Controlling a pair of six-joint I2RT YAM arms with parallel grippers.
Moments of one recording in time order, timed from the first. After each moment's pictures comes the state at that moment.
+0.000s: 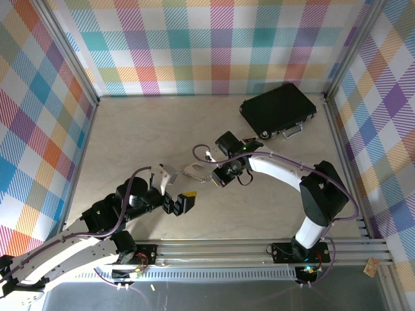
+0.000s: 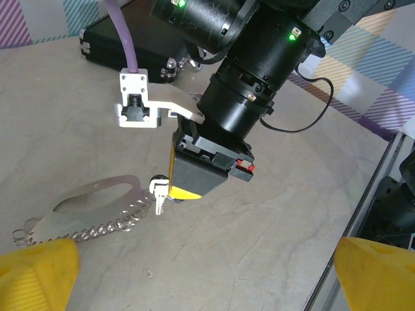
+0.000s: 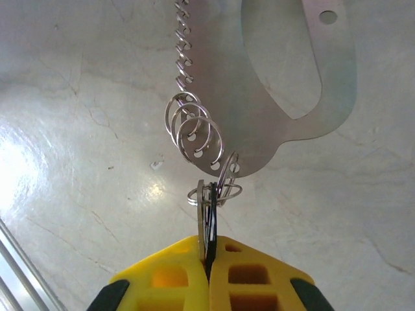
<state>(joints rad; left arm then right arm) -0.96 0.59 0.66 -0.42 -0.05 -0.24 0.74 1.69 1.21 -0.72 -0.32 0.01</state>
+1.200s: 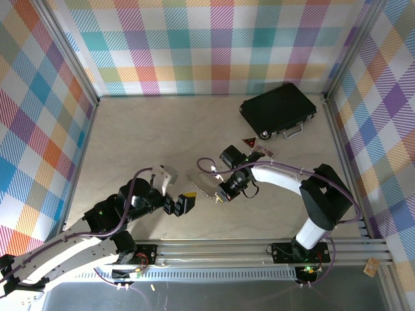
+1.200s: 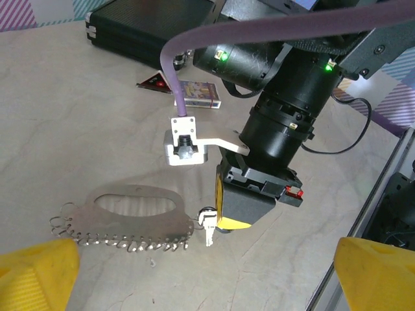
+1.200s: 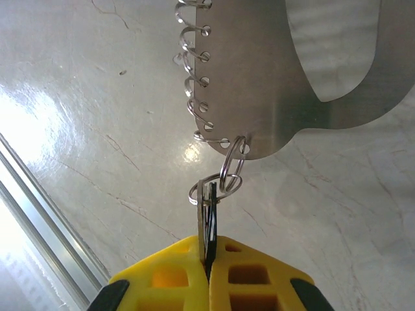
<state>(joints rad) -0.96 0.59 0.63 -0.42 -0.06 -0.27 0.77 1.65 1.02 -0.71 -0.43 0.07</state>
